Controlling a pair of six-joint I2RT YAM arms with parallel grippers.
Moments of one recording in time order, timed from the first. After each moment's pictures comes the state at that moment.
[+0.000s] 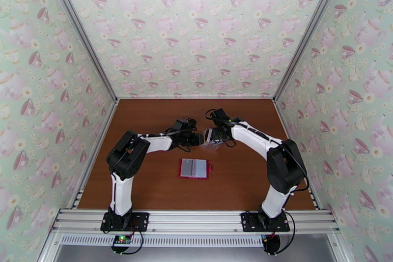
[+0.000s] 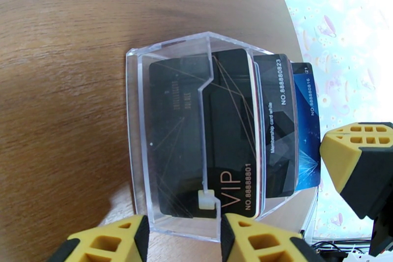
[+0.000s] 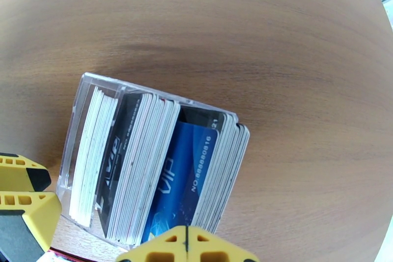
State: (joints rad) left arm -0.56 2.03 1.17 0.13 0.48 -0.67; right arm 0.53 1.78 1.34 -0.74 0.25 0.36
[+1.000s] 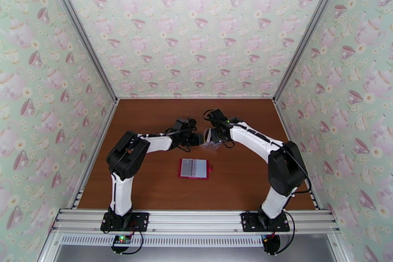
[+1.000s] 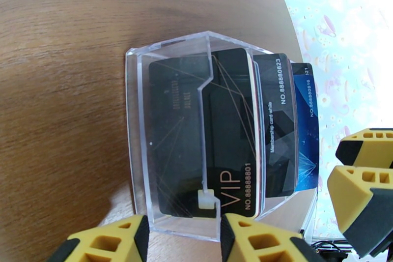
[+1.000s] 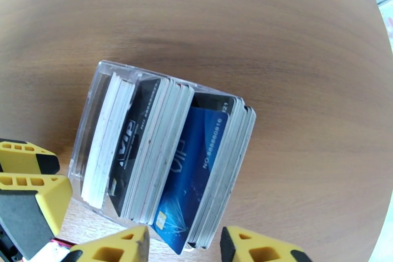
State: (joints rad) left arm -0.56 2.03 1.17 0.13 0.48 -0.67; right arm 0.57 1.75 1.35 -0.79 0.30 0.39
